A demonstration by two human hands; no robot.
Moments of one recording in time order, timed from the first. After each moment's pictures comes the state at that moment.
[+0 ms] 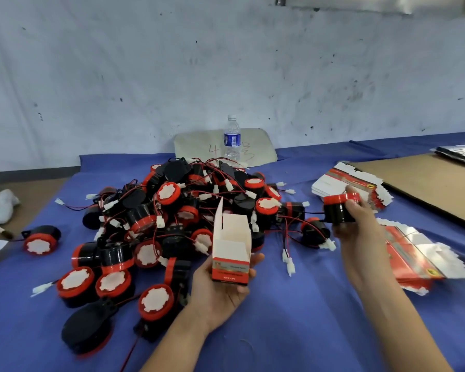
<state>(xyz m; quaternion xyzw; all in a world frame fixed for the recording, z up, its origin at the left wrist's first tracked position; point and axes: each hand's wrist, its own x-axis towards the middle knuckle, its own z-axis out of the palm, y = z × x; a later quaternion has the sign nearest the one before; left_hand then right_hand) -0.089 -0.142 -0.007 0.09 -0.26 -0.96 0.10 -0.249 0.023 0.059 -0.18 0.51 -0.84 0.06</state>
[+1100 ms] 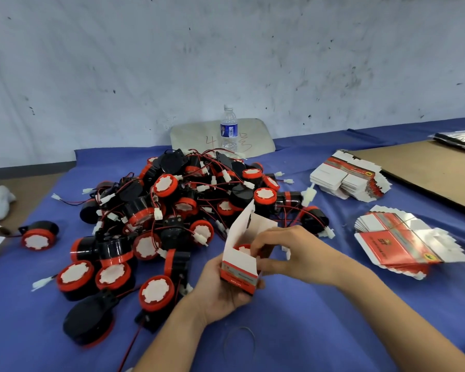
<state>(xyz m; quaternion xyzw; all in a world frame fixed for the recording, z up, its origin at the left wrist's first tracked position) -0.088 -0.136 0.000 0.19 -0.39 -0.90 0.04 -0.205 -0.001 0.066 -0.64 0.69 -0.32 0.07</state>
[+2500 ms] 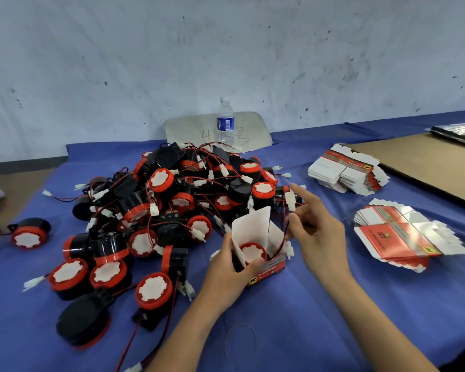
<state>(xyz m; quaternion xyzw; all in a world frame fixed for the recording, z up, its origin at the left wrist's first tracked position) -0.100 -0.134 -0.024 0.20 -0.81 -0.51 0.22 -0.205 -0.004 0.037 -0.35 0.70 -0.61 -0.11</state>
